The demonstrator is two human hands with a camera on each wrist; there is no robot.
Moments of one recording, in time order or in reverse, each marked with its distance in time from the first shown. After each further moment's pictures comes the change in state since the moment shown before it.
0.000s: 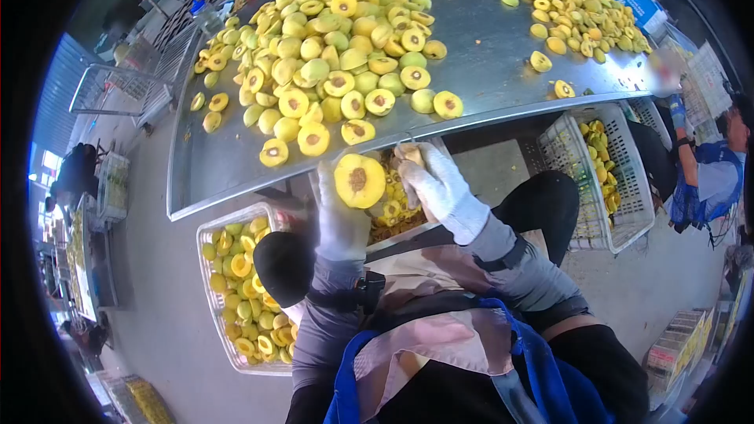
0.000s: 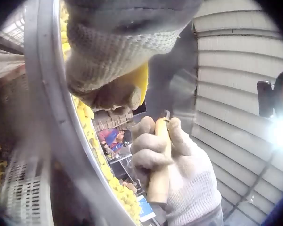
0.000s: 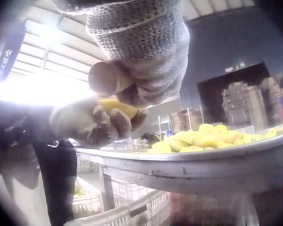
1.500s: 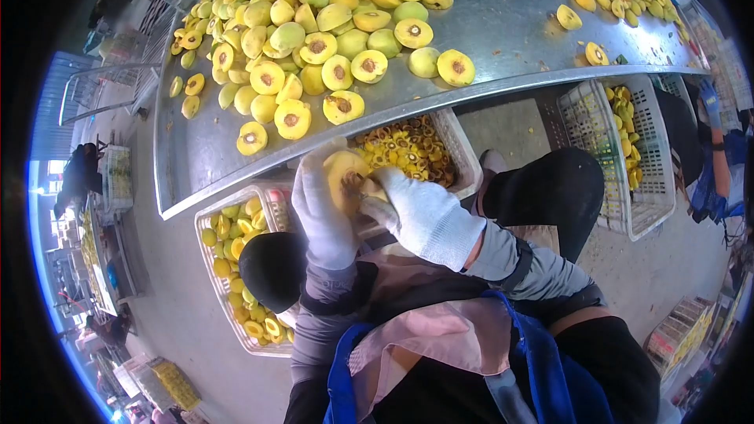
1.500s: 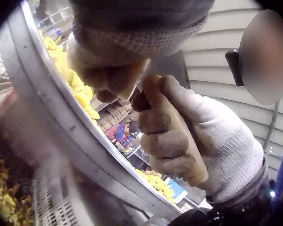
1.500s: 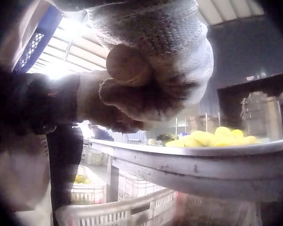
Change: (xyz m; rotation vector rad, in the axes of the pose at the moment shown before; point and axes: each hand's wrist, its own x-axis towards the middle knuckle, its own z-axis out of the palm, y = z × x) left_hand 0.002 -0.004 0.022 0.607 0.184 0.243; right_hand -0.011 0.002 0.013 -0.871 -0.095 -0.150
